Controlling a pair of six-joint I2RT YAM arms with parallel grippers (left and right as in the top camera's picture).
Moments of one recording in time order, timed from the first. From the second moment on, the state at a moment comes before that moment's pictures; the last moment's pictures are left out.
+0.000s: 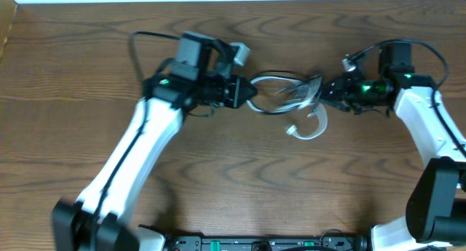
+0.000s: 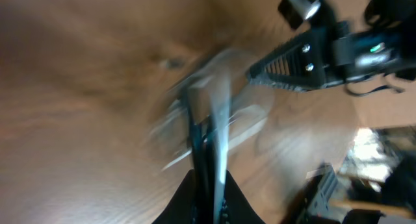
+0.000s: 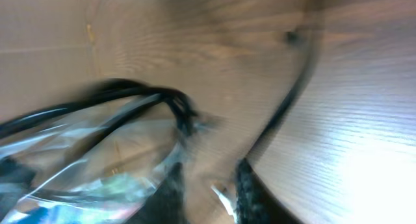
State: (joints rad) left arm -0.33 1.51 1.31 -0.67 0.66 -0.22; right arm -0.08 1.69 1.18 -0.70 -0.86 0.37
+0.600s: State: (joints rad) left arm -0.32 1.40 1.31 -0.66 0.65 -0.25; right arm -0.02 1.69 1.18 -0.67 -0.83 0.30
